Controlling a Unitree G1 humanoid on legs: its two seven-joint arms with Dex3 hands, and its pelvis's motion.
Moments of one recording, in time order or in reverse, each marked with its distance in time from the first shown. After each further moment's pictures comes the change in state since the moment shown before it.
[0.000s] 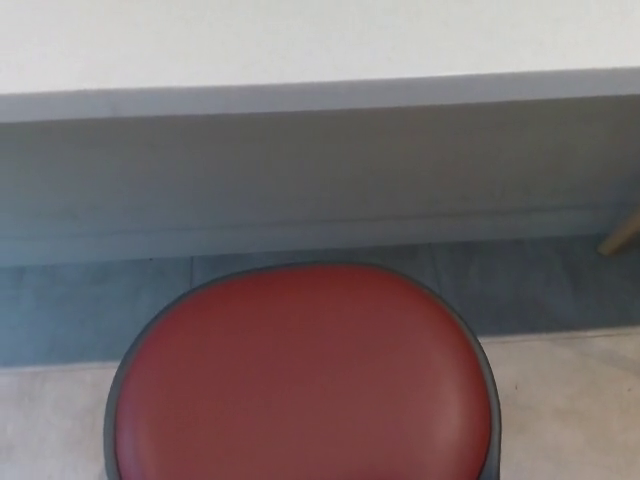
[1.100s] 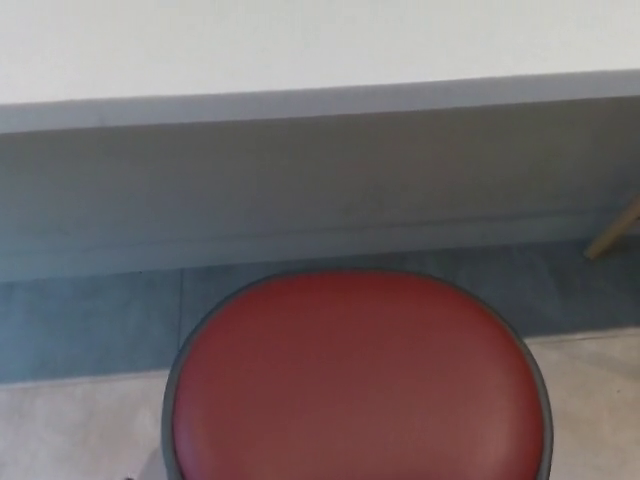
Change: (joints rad) left_arm 0.145 -0.045 0.095 -0.321 -0.123 0.006 -0.237; right_arm 0.316 -0.185 -0.069 -0.337 0.078 -0.153 0.143
